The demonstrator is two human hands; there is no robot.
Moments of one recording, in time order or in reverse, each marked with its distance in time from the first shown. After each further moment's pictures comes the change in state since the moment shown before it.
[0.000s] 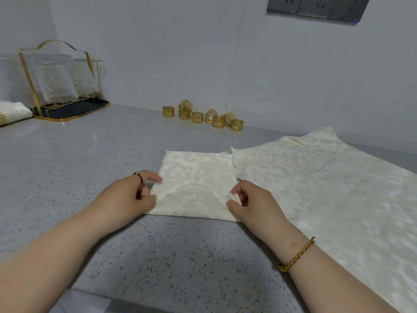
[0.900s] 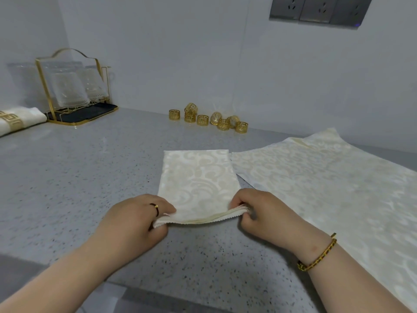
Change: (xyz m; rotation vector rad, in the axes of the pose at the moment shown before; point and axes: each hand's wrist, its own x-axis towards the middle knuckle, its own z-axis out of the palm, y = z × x) left_hand -0.042 -0.003 0.009 0.465 0.187 0.454; right_hand -0.018 -0.013 -0.018 -0.148 -0.224 -0.253
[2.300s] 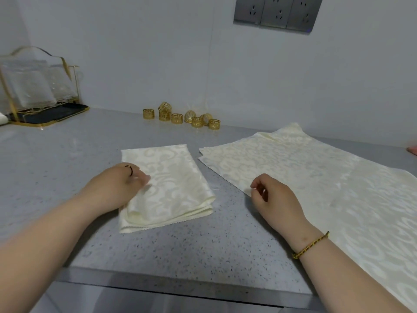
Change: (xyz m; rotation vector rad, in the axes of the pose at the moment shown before) left_hand 0.052 -0.008 0.004 -0.203 -0.197 -0.450; right_hand -0.049 0.041 -0.016 -0.059 0.367 0.309
